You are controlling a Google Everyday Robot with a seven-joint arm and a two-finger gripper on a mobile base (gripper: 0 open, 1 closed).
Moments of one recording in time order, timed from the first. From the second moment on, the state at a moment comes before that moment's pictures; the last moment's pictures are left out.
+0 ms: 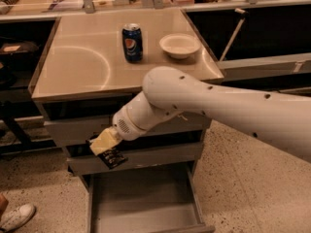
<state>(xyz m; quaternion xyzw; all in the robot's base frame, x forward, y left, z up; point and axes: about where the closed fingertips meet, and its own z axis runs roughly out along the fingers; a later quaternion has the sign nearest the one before) 0.479 0.130 0.748 -0.41 0.84 0.31 0.18</state>
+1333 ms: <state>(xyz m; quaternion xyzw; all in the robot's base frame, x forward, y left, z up) 0.468 0.100 0.563 -0.24 0.87 0.41 0.15</state>
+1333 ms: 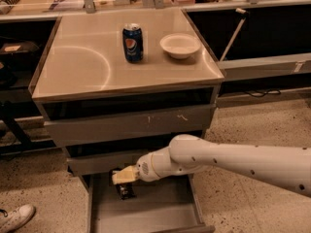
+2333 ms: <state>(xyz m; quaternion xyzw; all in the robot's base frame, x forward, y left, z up) 0.472 0.091 0.462 -0.14 0.87 0.45 0.14</state>
